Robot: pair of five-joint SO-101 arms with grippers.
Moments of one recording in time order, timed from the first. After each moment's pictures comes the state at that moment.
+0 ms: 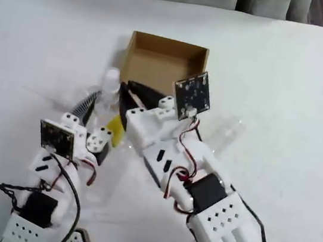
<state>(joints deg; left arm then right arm) 11.1 -104.0 92.0 26.3 4.2 -39.4 -53.1 50.8 23.6 -11.8</state>
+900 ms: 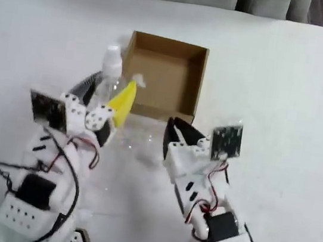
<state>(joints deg) 11.1 -78.7 72.7 21.7 9.8 -26.3 -90.3 89.8 23.0 -11.9</state>
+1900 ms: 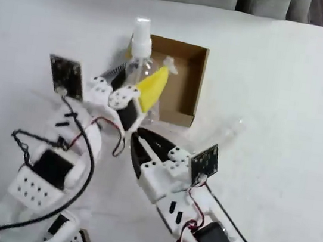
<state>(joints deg) 19.6 -60.3 58.4 17.9 22.1 -42.5 -102.5 96.4 21.1 -11.9</state>
